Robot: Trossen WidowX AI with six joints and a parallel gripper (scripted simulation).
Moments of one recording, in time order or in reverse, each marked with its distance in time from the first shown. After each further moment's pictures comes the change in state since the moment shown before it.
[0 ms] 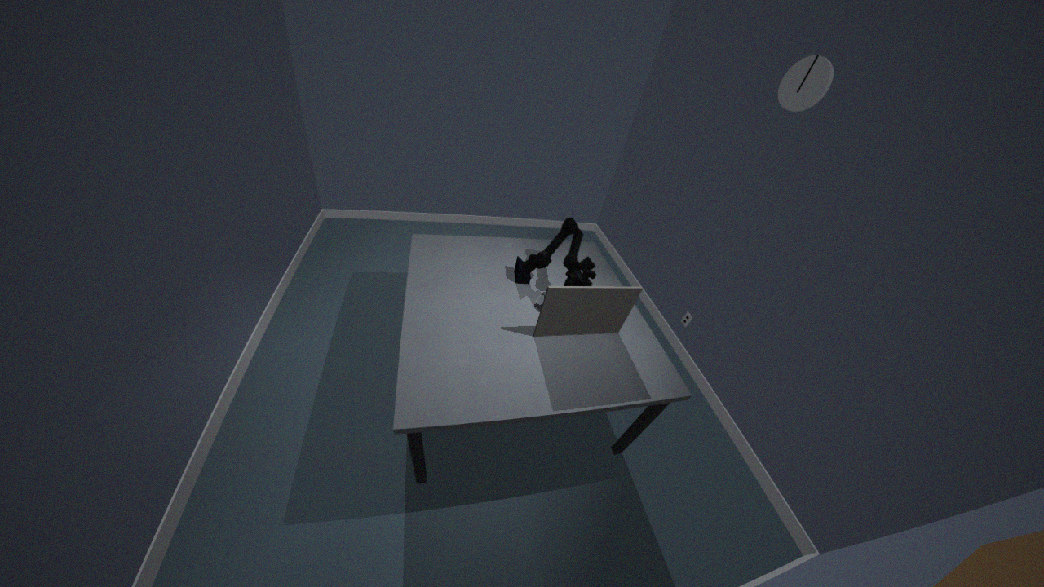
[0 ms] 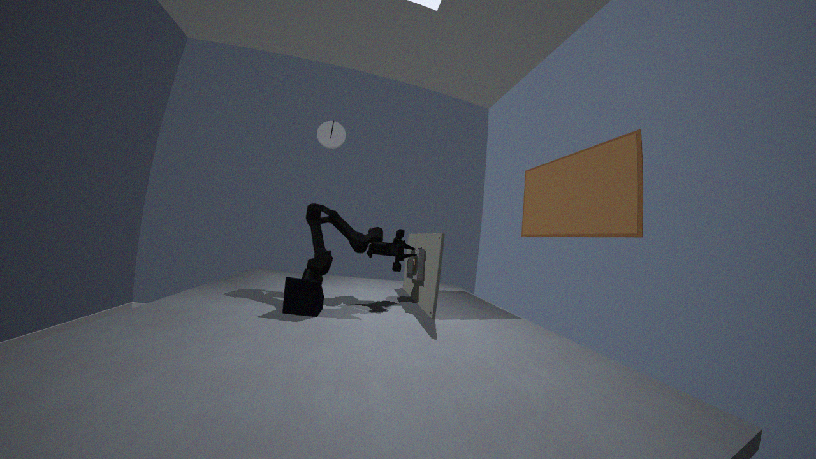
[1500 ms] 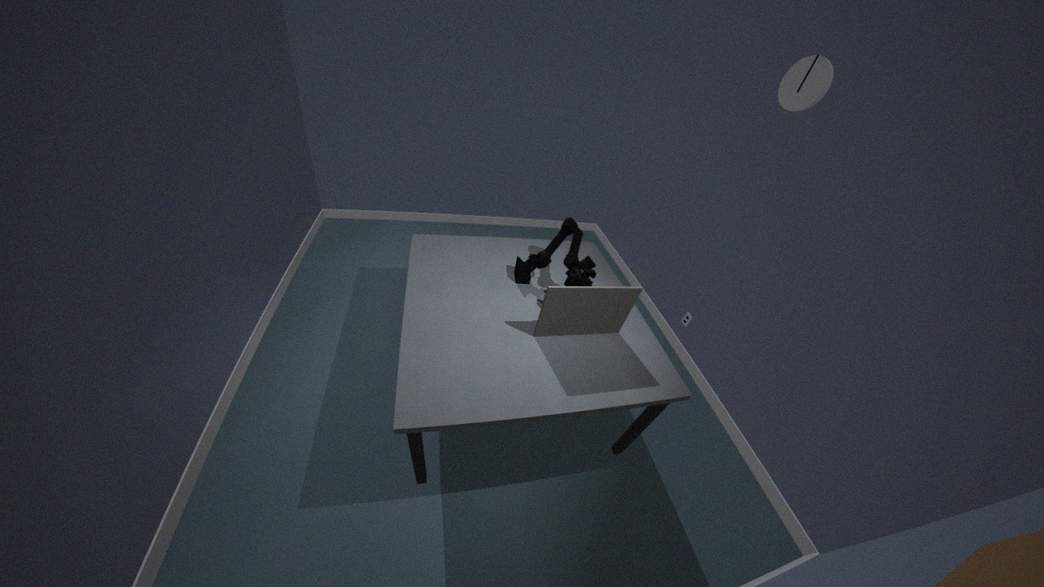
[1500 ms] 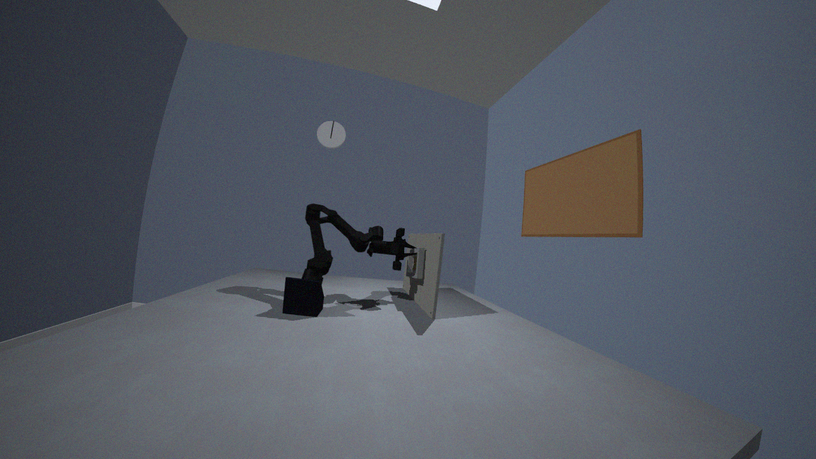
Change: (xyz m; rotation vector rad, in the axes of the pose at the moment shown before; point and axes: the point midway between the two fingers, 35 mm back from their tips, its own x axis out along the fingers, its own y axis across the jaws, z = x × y) arm 0.000 0.005 0.001 0.000 0.001 0.000
